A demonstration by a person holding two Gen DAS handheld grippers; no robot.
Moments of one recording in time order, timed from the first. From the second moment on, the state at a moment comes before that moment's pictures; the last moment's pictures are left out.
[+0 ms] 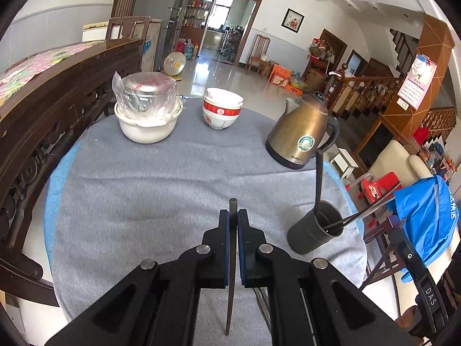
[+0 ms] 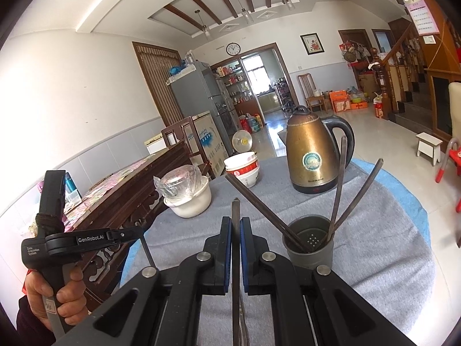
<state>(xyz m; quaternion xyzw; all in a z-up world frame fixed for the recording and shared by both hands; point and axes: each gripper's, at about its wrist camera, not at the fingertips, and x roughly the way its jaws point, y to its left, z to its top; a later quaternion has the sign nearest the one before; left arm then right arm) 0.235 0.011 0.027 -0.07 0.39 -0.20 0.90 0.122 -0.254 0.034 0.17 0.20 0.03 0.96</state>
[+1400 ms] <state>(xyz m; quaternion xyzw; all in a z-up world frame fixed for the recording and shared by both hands) 0.222 -0.054 0.118 -0.04 0.30 -0.26 0.92 0.121 -0.286 0.091 0.13 0.08 -0.02 0.99</state>
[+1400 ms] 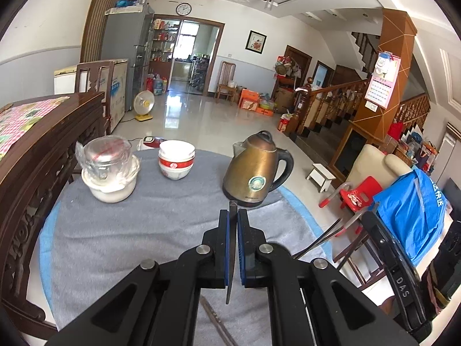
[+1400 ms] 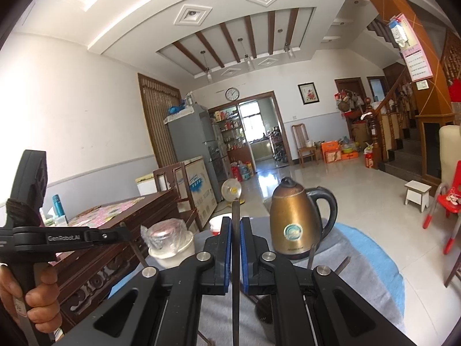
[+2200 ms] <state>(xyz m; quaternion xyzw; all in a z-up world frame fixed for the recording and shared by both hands) 0.259 -0.125 0.135 -0.05 0.29 -0.31 0.90 0.172 -0.308 0.101 0.09 -0.01 -0.13 0.99</state>
